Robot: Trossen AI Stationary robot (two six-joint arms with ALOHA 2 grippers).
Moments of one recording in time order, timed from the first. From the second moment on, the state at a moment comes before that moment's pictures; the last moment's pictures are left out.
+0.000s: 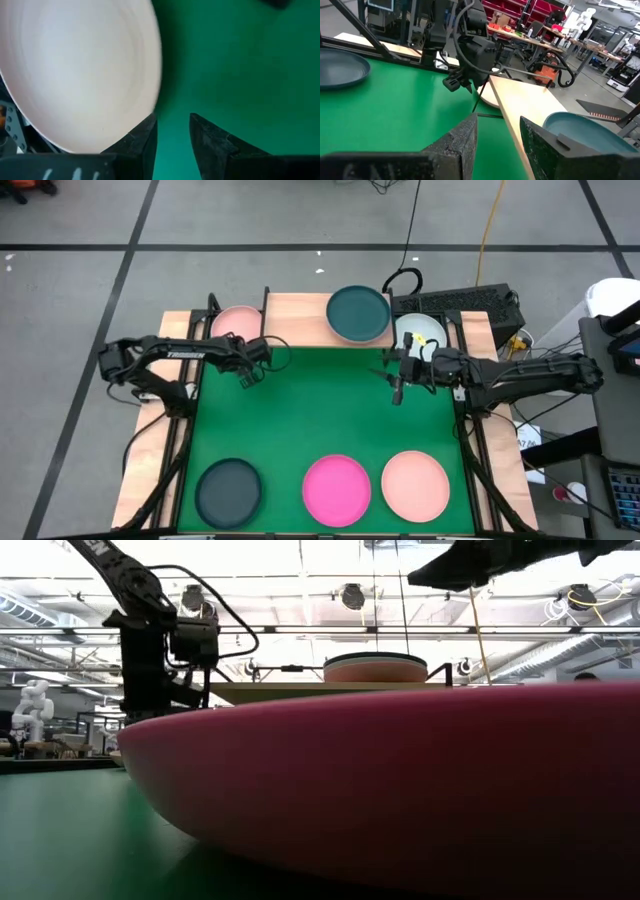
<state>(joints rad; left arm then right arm) 0.45 1.45 0.71 -0.70 -0.45 -0.04 -0.02 0.88 0.58 0.13 0.23 -0.27</state>
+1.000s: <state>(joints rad) 0.46 1.47 0.62 -0.68 -0.48 -0.13 -0.02 0.88 0.54 0.19 0.23 -0.27</state>
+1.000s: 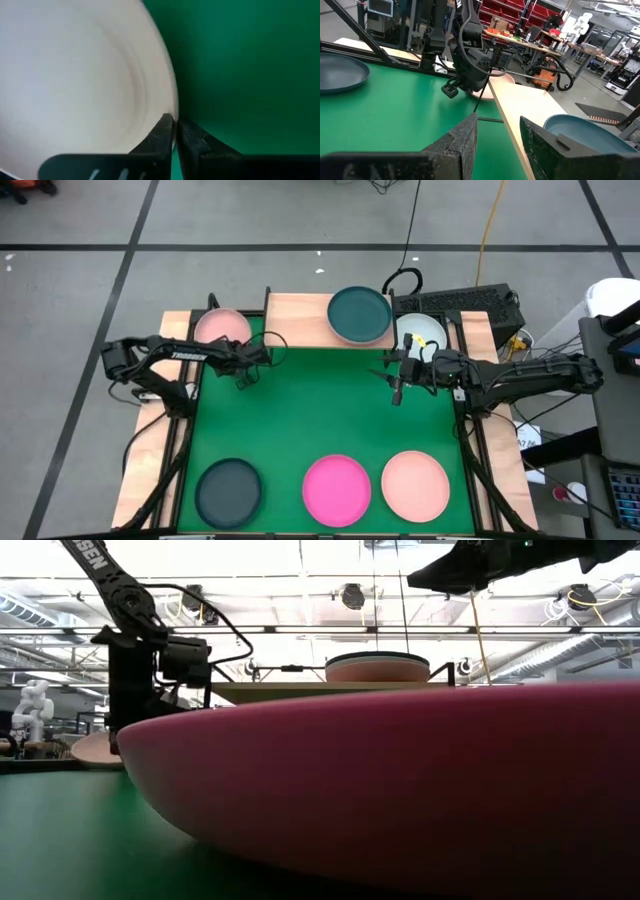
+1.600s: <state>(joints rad) 0.15 1.23 0.82 -1.11 -0.53 -0.54 -0.02 0.88 0.54 0.23 0.23 -0.27</state>
